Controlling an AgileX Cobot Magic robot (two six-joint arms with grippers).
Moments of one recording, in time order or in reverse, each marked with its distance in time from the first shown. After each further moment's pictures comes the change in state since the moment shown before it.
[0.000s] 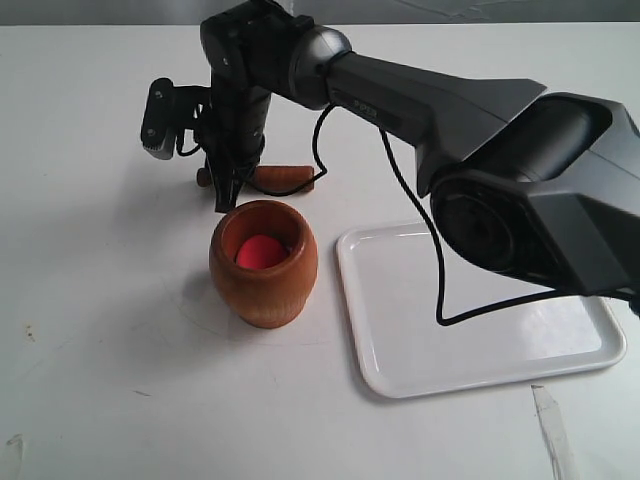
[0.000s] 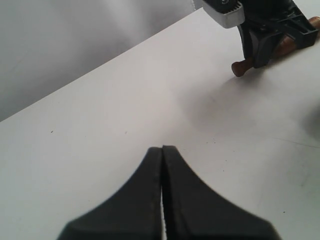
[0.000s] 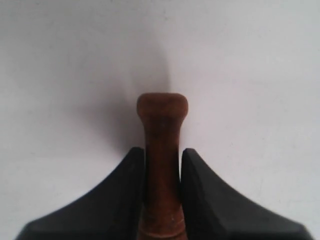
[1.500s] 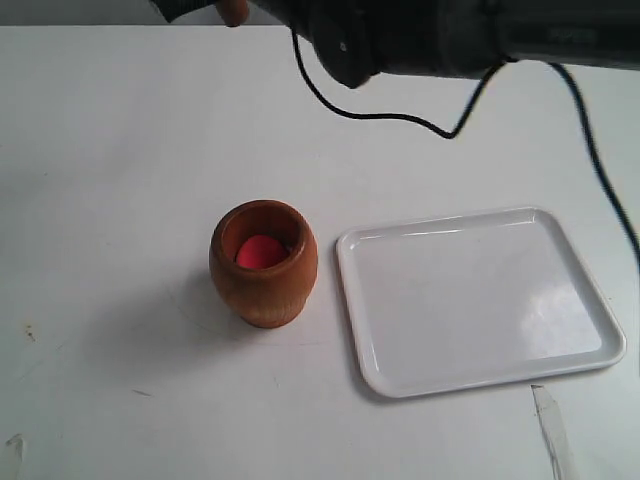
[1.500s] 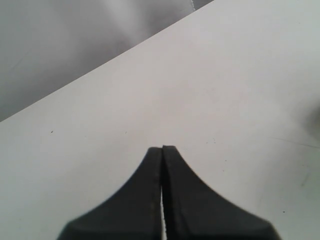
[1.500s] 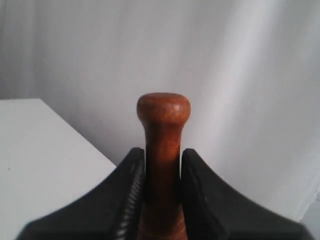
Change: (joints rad) left arm 0.000 0.000 0.000 0.000 0.000 0.000; right arm -0.059 -0.546 0.810 -0.052 -1.530 0.565
